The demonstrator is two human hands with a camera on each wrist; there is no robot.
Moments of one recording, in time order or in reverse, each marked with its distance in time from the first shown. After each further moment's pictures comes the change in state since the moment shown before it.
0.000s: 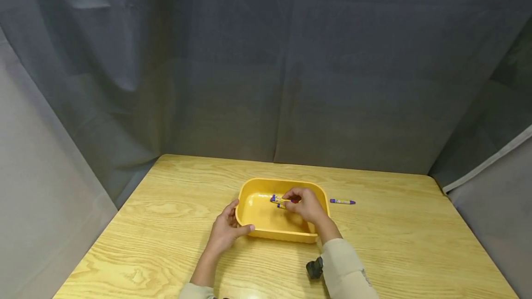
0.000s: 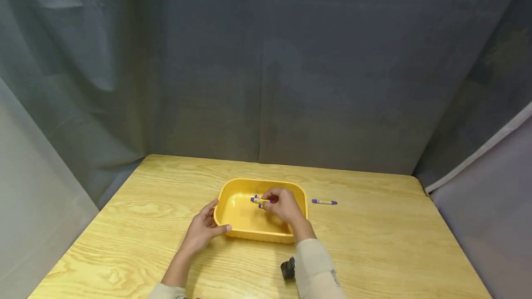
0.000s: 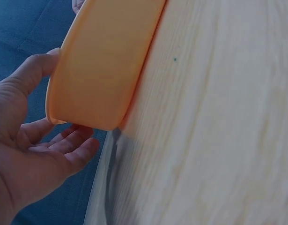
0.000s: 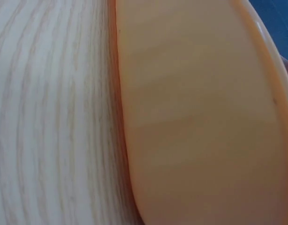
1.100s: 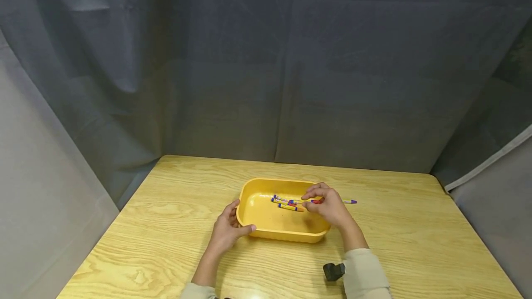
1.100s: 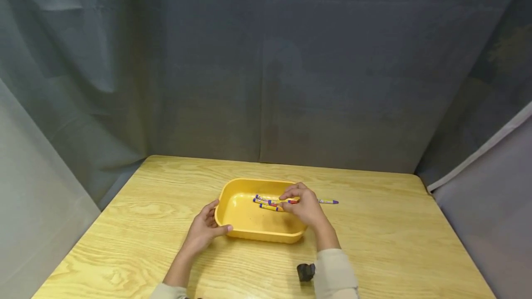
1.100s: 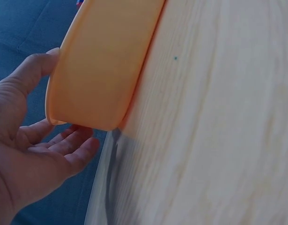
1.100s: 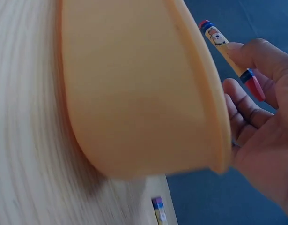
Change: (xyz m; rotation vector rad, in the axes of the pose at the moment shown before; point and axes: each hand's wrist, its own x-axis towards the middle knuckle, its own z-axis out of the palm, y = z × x) left_hand 0.000 -0.001 -0.001 0.012 0.011 -0.009; right_hand -0.030 -0.009 -0.044 0.041 0.054 0.006
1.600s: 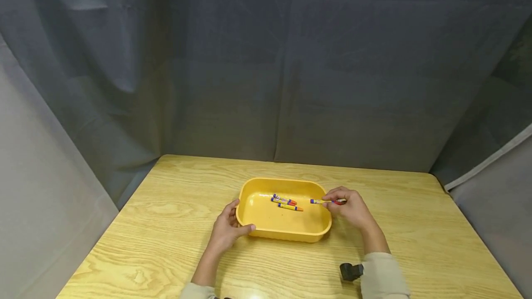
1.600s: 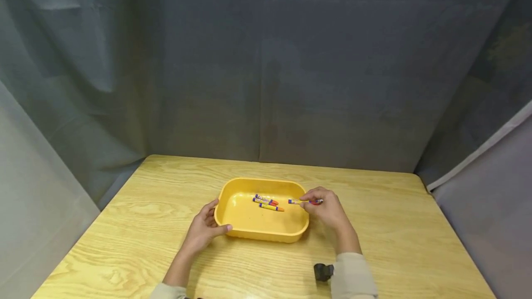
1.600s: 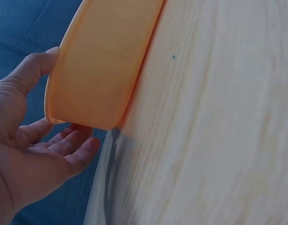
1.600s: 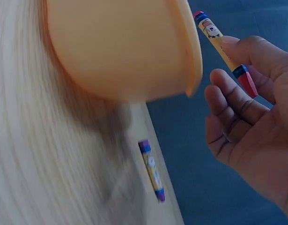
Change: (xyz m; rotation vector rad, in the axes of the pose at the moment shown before) left_hand 0.000 0.001 0.000 -0.001 -0.004 -0.001; right_hand -0.018 0.019 -0.041 -0.007 0.050 0.031
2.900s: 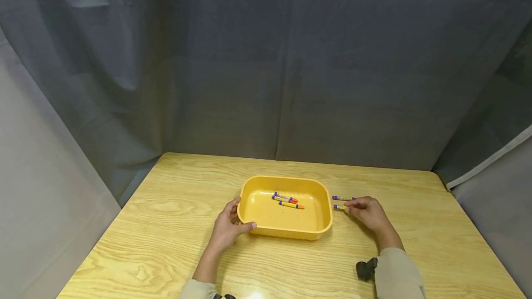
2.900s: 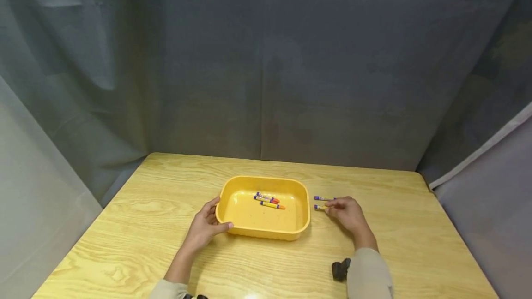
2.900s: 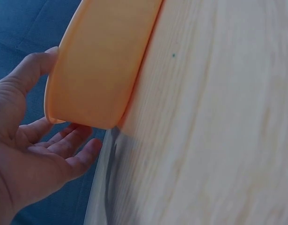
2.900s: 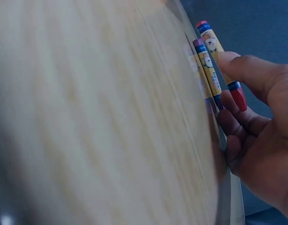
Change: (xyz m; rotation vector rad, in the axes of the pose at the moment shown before) left_hand 0.002 0.003 0.001 0.021 0.011 -0.009; right_hand -0.011 0.084 -0.030 -0.111 0.055 0.213
